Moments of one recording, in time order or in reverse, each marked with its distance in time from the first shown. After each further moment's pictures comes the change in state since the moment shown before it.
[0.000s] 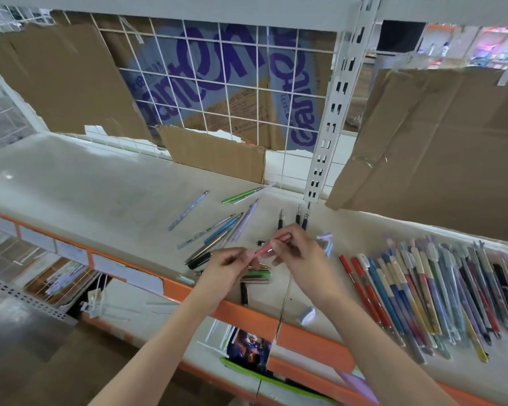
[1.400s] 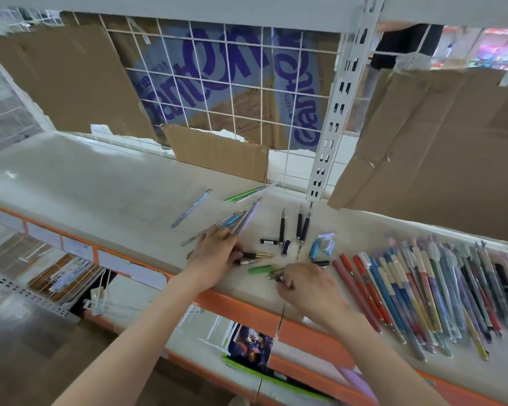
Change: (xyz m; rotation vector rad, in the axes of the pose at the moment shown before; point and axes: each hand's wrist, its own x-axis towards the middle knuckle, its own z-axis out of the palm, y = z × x) left_hand 0.033 -0.010 -0.034 1.218 0.019 0.195; right_hand -0.021 0.018 -0.001 -0.991 -0.228 0.090
